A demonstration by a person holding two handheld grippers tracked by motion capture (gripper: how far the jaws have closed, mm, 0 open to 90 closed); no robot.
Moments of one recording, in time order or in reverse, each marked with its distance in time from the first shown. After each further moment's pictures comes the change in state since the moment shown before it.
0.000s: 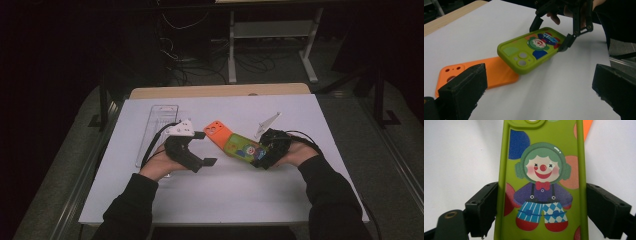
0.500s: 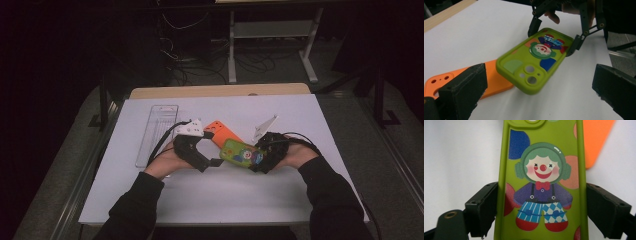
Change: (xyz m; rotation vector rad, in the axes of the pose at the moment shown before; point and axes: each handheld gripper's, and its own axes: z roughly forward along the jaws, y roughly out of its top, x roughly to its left) left arm 0.002 0.003 0.019 0.040 -0.054 0.070; right arm 0.012 0.005 0.000 -0.005 0.052 -0.092
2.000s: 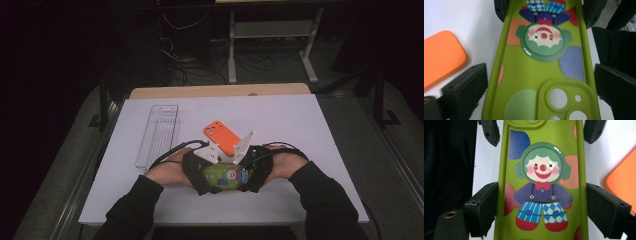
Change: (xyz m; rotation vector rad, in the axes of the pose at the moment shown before) left arm -0.034 -0.013 0.026 0.305 -0.178 0.185; right arm 0.057 0.037 0.005 0.039 0.130 -0.268
